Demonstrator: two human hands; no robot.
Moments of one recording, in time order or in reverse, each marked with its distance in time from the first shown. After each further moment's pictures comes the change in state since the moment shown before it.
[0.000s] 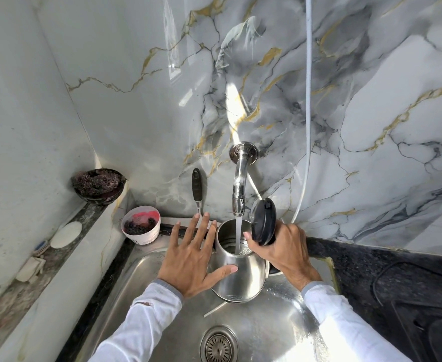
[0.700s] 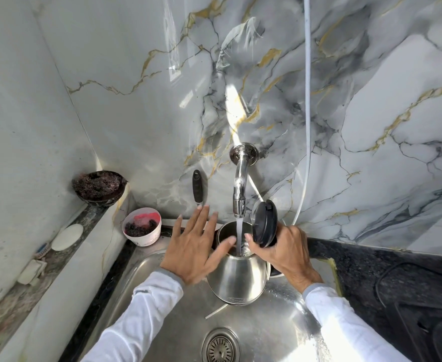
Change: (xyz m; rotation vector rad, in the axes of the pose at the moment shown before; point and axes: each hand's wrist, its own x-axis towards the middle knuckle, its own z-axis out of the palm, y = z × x) left_hand 0.017 0.001 -0.028 -0.265 0.054 -0.078; right_hand -0.002 0.005 0.005 -0.064 0.053 0.013
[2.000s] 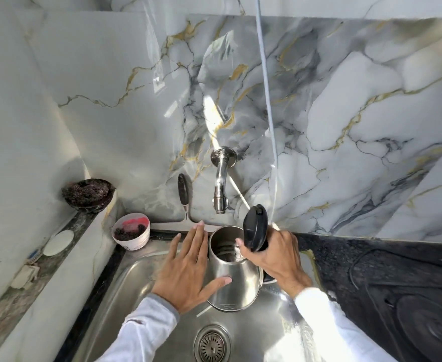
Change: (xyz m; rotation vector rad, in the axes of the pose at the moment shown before) left_hand -0.053 0.025 -0.003 0.251 -0.105 0.138; right_hand -0.023 -0.017 -0.044 0.010 -0.060 0.068
